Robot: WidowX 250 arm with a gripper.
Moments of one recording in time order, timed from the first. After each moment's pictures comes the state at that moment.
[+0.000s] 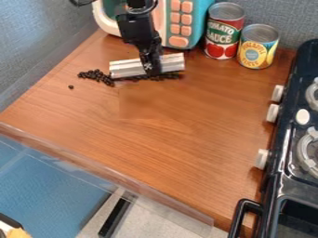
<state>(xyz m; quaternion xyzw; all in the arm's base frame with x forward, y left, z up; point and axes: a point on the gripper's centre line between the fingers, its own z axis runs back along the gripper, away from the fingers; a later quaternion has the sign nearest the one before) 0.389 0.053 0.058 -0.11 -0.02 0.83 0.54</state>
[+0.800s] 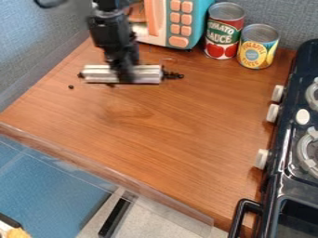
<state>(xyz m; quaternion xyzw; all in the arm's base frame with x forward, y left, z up) 0.341 0.081 0.063 -0.07 0.00 0.78 0.62</state>
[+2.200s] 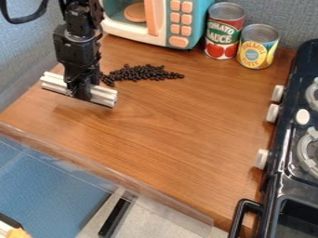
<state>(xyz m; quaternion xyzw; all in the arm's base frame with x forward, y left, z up) 0.307 0.136 0.034 0.04 -0.08 0.77 0.64</state>
